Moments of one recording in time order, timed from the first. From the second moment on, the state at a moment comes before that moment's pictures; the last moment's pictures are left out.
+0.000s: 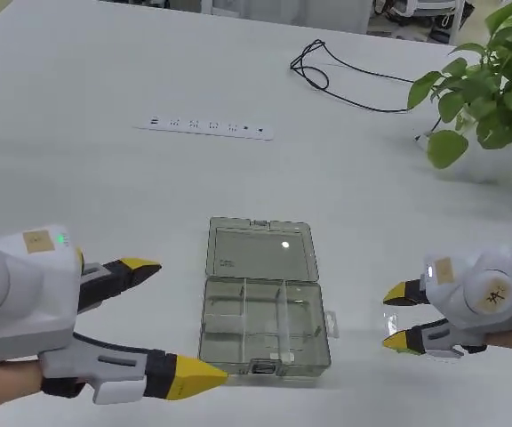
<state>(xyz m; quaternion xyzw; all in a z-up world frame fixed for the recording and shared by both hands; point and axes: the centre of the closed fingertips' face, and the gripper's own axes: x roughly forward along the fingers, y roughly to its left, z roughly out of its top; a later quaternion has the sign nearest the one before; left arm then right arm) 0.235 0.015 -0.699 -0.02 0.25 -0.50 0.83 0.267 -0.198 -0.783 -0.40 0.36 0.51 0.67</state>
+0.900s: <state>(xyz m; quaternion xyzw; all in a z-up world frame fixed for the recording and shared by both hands) 0.240 -0.029 -0.657 -0.22 0.27 -0.50 0.80 0.238 -0.090 -0.680 -0.43 0.24 0.53 0.69</state>
